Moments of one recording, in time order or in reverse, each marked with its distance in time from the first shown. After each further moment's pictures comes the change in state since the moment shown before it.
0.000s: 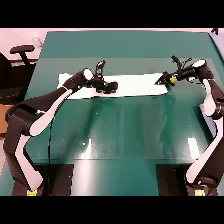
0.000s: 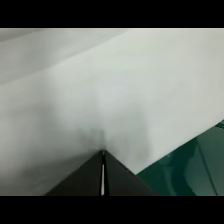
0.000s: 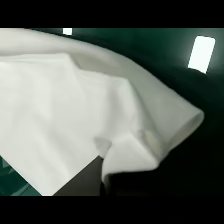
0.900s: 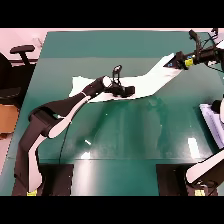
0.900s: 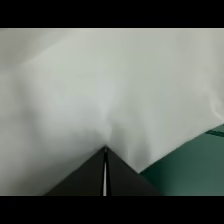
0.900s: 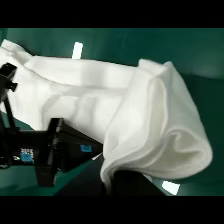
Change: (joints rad) left arm -0.187 -0.171 0.192 -0.039 0.065 -0.091; right arm -0.024 0.301 0.001 0.071 0.056 0.095
